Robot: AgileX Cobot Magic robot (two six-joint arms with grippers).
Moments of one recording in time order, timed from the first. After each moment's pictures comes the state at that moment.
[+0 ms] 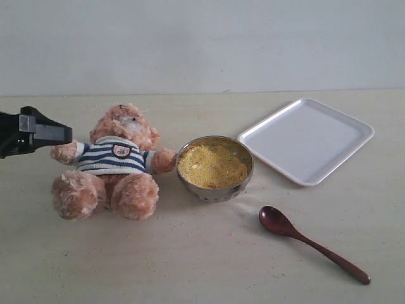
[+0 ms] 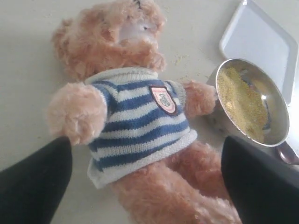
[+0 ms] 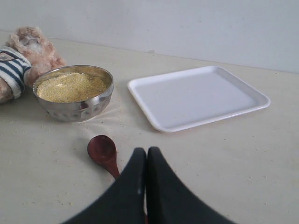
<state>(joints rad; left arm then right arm) 0.14 1.47 -0.73 -1.31 0.66 1.29 0.37 0.01 0.00 0.02 0.31 -0.02</state>
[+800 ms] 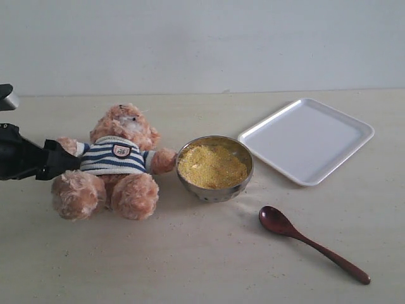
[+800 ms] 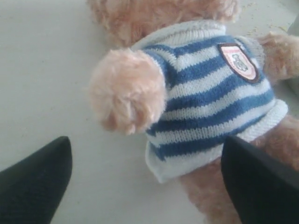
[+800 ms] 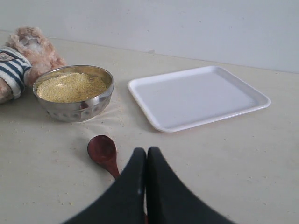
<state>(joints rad) 0.05 1.62 -0.75 -1.22 0.45 1.36 0.37 0.01 0.00 0.02 0.31 -0.02</state>
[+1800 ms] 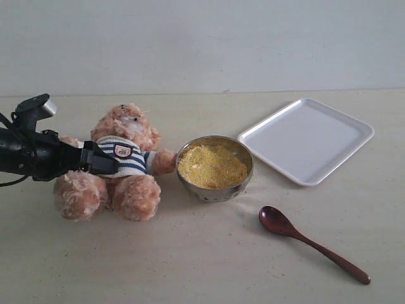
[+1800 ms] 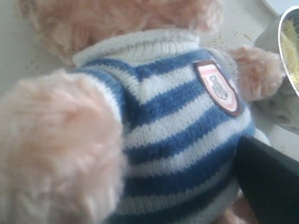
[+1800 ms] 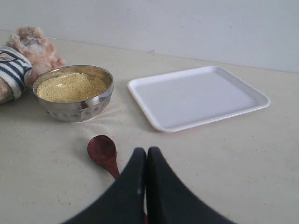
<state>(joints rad) 0.00 1.85 -0.86 -1.45 0.57 1.50 0.37 0.01 0.00 0.02 0.31 -0.02</state>
